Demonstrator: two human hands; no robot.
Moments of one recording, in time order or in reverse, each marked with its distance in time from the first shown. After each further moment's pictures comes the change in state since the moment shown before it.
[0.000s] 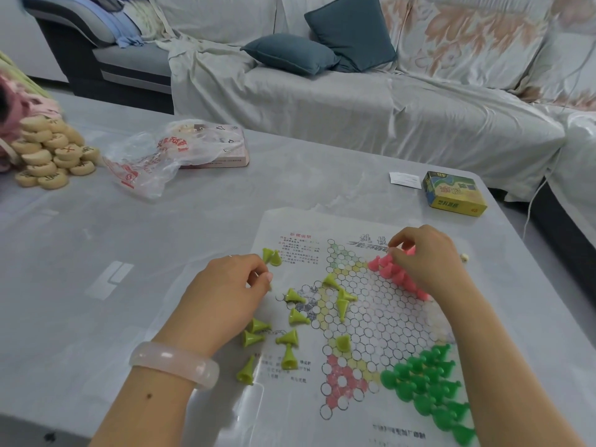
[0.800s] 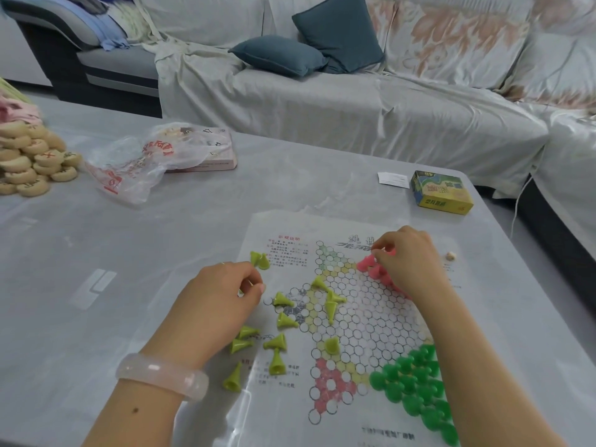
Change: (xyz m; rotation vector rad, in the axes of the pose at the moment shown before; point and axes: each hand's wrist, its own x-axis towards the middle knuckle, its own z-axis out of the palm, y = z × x) left_hand 0.000 0.002 0.006 0.006 -0.007 0.044; right_hand -0.003 -0.007 0.004 -0.038 0.018 0.009
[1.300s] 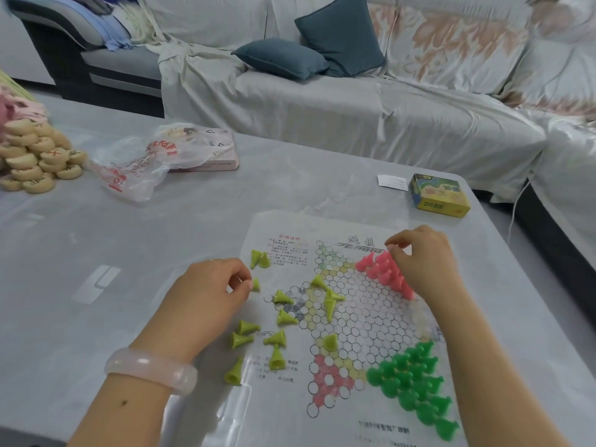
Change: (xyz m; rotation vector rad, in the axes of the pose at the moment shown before) left_hand -0.004 -0.010 -0.008 -0.020 0.015 -0.024; right_hand -0.005 0.013 -0.012 0.037 0.069 -0.003
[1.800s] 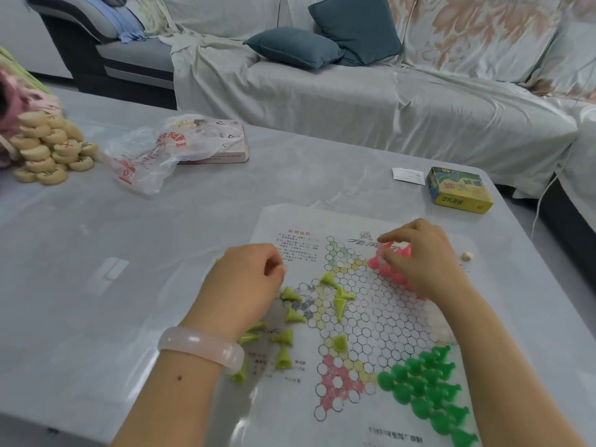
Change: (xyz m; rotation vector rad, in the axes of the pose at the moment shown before) left_hand 0.013 0.030 0.014 -0.046 0.017 -0.037; right_hand 0.000 -0.011 0.004 0.081 -0.139 -0.100
